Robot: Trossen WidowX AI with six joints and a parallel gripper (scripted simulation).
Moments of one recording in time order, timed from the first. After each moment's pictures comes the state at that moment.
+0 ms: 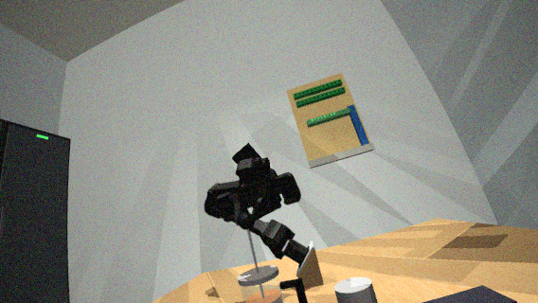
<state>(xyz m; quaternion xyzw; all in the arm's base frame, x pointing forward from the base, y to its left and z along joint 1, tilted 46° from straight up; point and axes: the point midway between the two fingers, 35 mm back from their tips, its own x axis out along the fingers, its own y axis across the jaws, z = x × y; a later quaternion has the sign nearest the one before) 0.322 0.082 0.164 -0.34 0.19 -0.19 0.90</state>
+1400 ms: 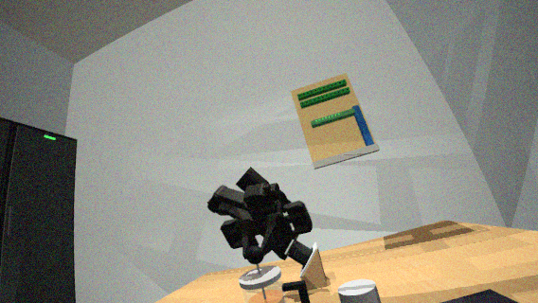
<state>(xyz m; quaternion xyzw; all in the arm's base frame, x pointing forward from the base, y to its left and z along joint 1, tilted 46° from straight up) 0.331 0.041 0.125 -0.34 0.19 -0.19 0.90</state>
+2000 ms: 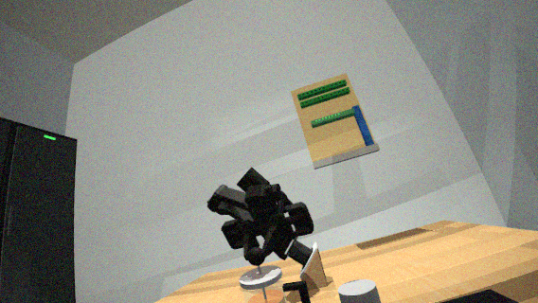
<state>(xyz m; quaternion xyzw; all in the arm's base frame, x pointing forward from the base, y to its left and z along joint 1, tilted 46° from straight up) 0.332 0.041 0.122 -0.35 0.19 -0.19 0.90</state>
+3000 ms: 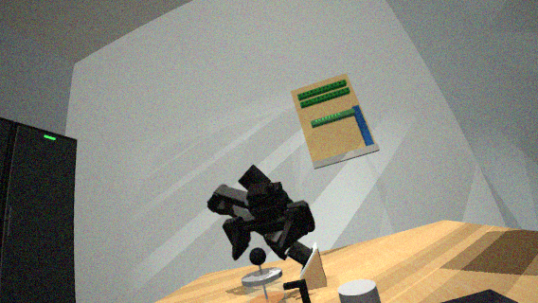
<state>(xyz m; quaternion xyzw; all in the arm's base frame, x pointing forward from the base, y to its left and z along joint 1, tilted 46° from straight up) 0.331 0.046 0.123 -0.35 0.20 -0.19 0.89</state>
